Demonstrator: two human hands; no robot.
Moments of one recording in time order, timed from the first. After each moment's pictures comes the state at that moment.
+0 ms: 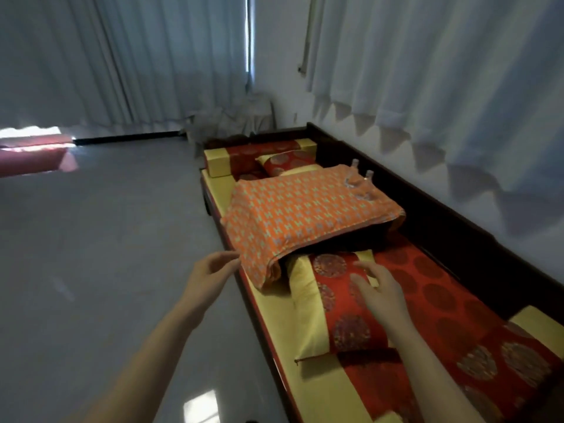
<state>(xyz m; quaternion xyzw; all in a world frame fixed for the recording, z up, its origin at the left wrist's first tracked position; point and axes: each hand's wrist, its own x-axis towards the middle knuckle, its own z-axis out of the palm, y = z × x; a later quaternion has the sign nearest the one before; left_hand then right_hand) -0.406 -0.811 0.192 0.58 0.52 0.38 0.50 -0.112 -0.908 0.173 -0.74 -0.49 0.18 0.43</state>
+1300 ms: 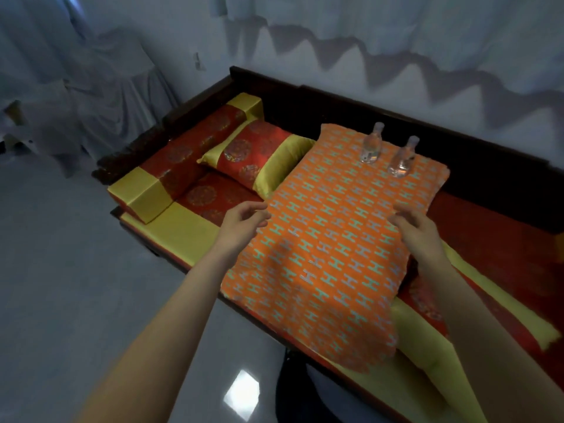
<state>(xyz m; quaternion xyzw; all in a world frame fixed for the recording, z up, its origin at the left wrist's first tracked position) -0.329 -0.118 0.158 0.67 0.38 0.15 0.62 -0.120 -0.360 0.126 -0.82 -0.09 0.14 0.55</state>
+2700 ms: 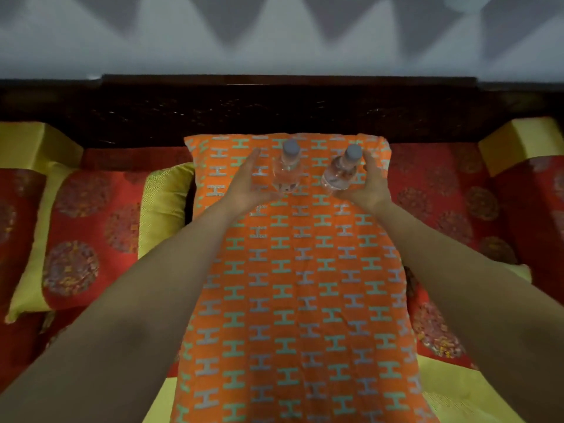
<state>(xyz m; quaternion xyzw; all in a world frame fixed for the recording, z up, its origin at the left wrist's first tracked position) 0.219 0.017 0.010 0.82 0.07 -0.14 0.54 0.253 -0.249 -0.005 -0.91 0.10 0.12 0.40</state>
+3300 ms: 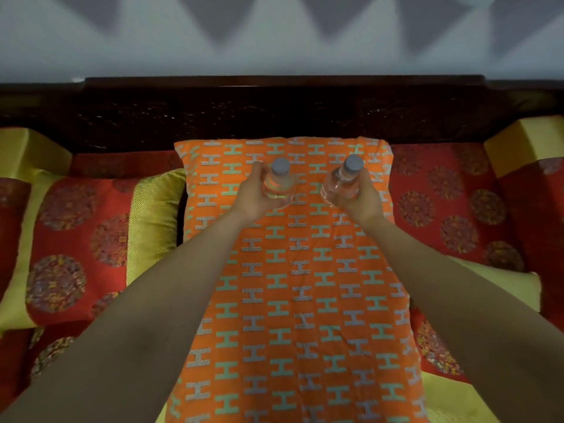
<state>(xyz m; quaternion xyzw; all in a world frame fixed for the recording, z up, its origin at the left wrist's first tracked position) 0.250 -0.005 -0.031 0.85 0.04 -0.12 0.51 0.258 -0.243 -0.034 -0.87 0.07 0.09 0.47</state>
